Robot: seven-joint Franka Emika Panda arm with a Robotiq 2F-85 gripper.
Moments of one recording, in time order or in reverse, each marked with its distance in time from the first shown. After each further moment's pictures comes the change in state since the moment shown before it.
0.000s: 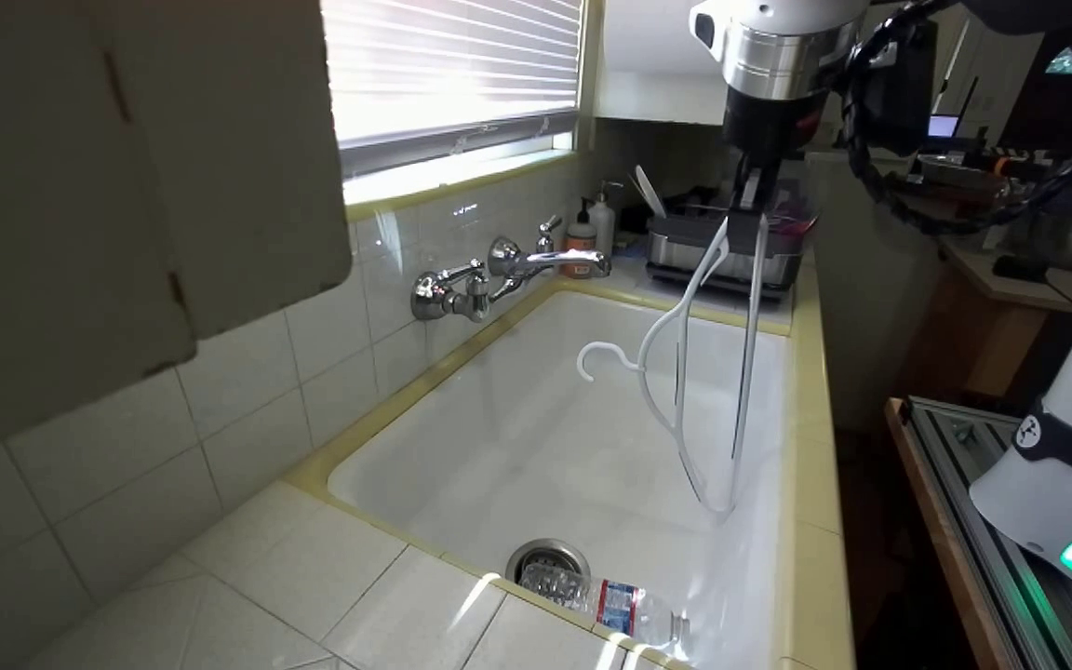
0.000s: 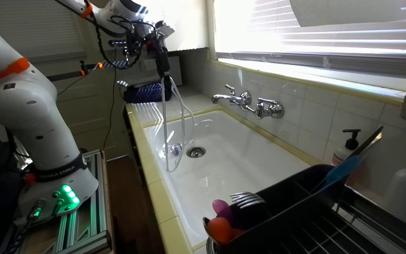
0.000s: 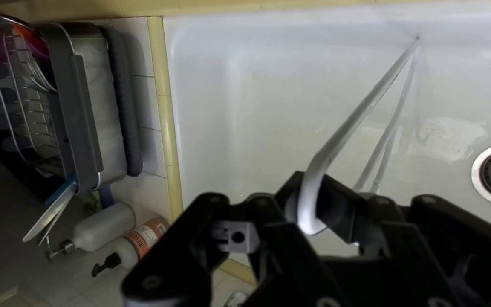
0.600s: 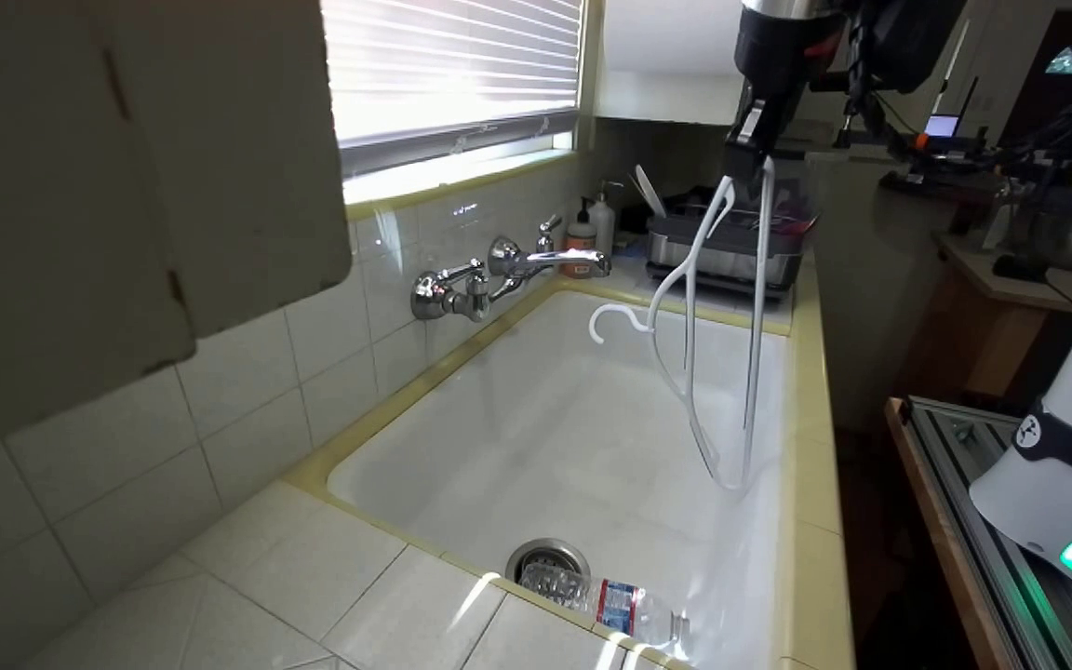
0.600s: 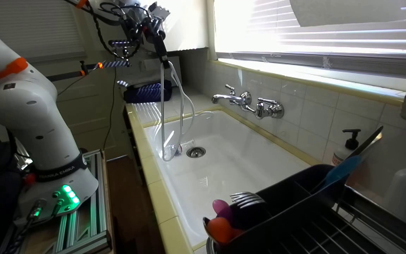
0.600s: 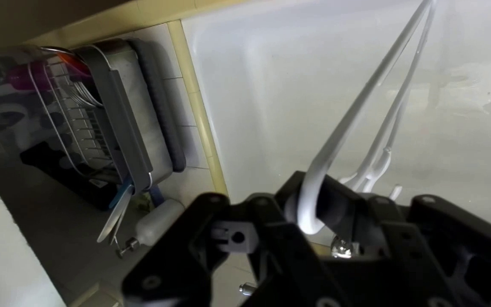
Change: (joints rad) arm 0.001 -0.040 0.002 0.086 -0.024 -0.099 0.133
